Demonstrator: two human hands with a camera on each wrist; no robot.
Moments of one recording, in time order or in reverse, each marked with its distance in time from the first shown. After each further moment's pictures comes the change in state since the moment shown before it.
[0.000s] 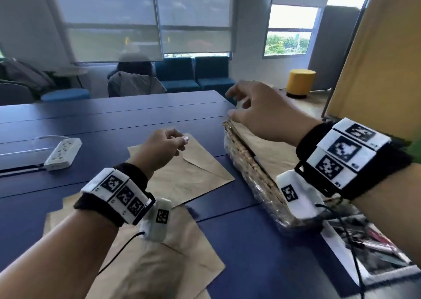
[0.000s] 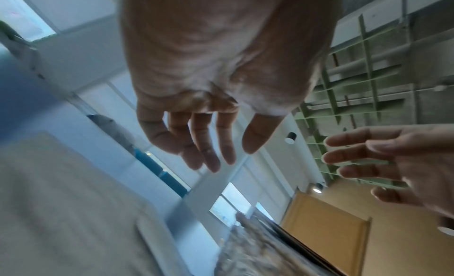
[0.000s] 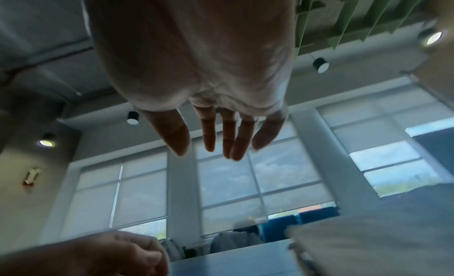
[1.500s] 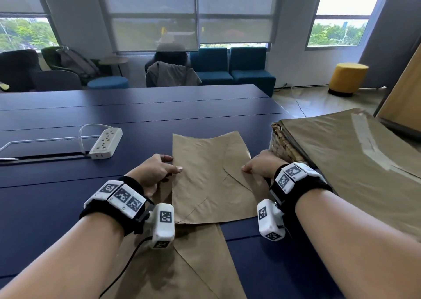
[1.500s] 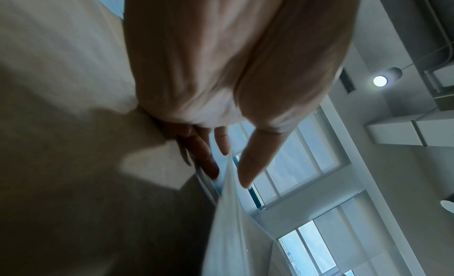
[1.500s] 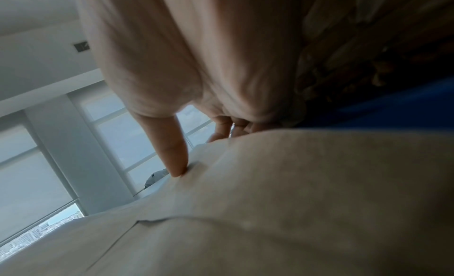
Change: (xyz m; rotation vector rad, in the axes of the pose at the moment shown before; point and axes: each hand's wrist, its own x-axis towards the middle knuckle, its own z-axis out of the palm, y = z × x) left_hand 0.026 -0.127 -0.065 -0.298 0.060 -0.438; right_hand 0.067 0.064 0.193 0.091 -0.429 0.624
